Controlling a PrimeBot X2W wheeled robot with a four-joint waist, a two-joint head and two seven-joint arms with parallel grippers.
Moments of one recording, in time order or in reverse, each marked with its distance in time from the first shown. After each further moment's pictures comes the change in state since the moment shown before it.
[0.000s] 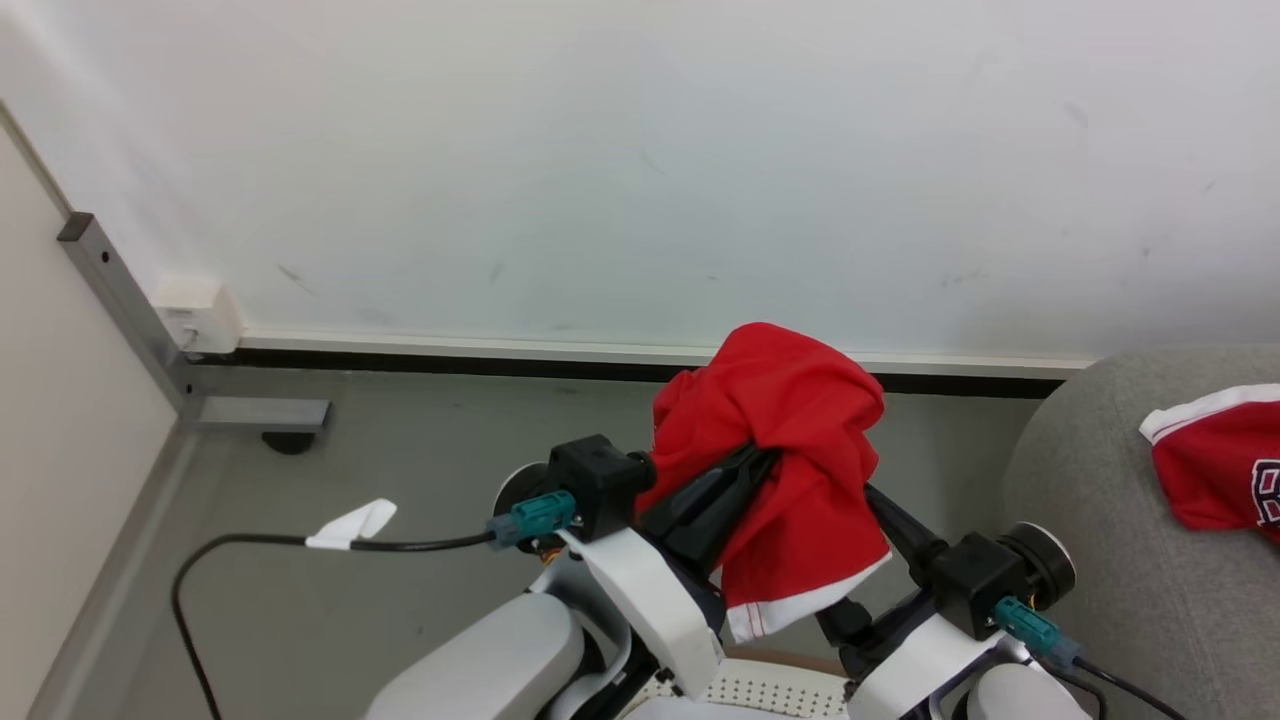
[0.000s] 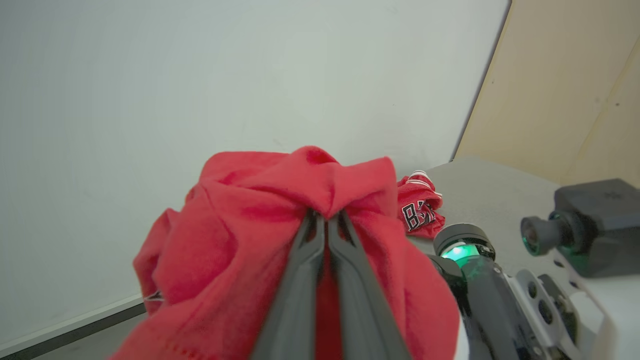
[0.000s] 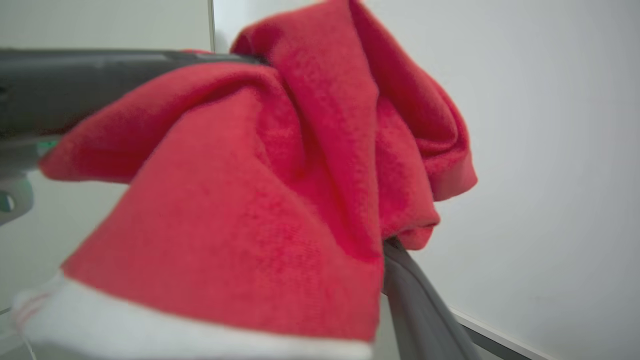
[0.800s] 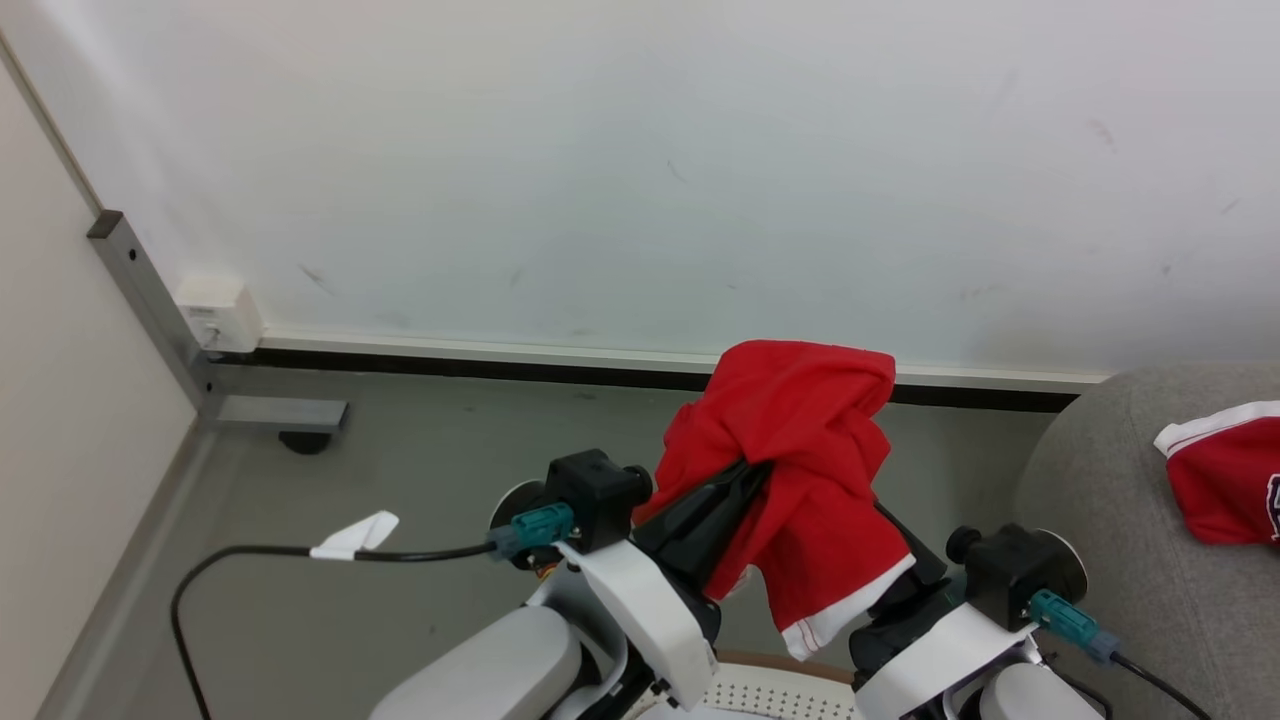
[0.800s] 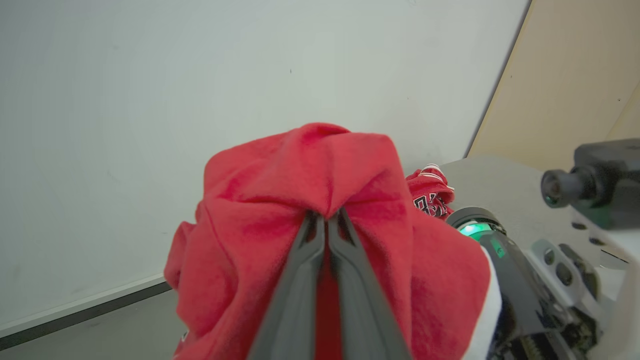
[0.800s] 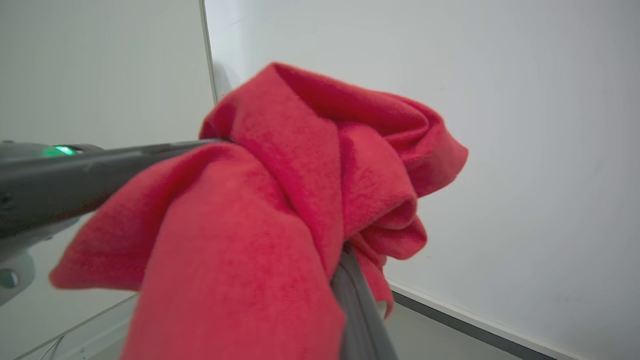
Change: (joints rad) left arm 0.016 0.000 -0.017 0.027 -0.016 0.009 -0.006; right arm 0.015 0.007 -0.033 -0.027 0.088 0.000 0.000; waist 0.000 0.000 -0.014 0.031
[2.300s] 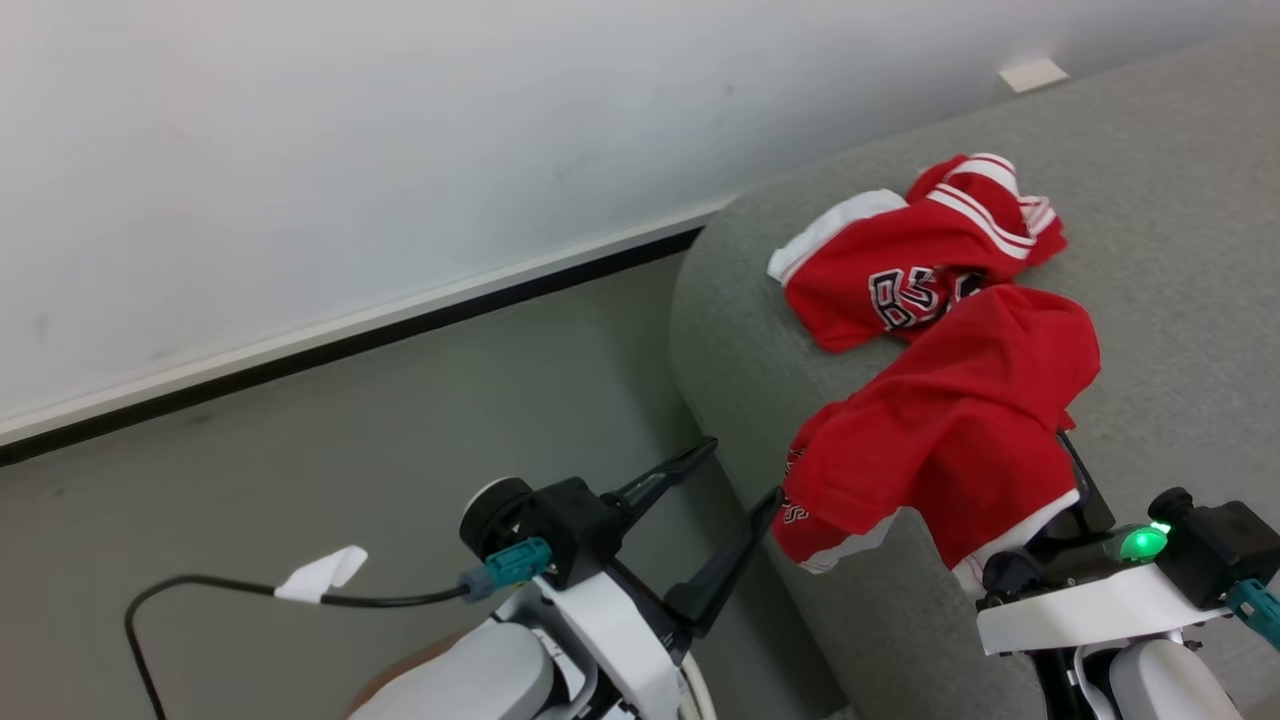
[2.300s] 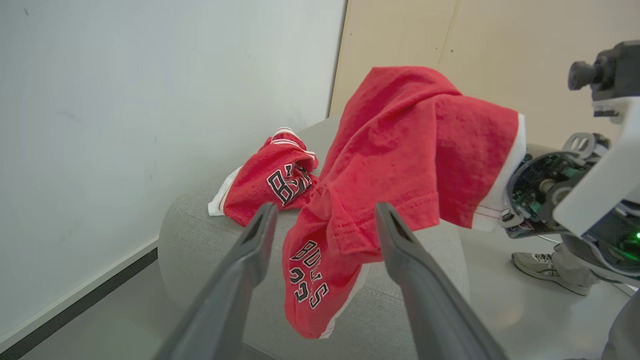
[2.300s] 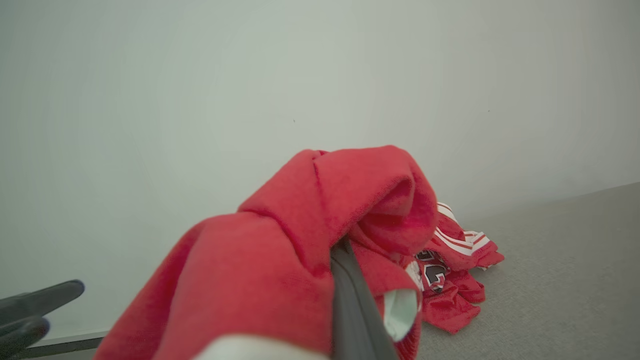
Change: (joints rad) left arm 0.019 0.074 -0.017 -0.058 0.105 -0.008 -0.061; right arm 0.091 0.036 -0.350 -0.187 -0.005 0.000 -0.001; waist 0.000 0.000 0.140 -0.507
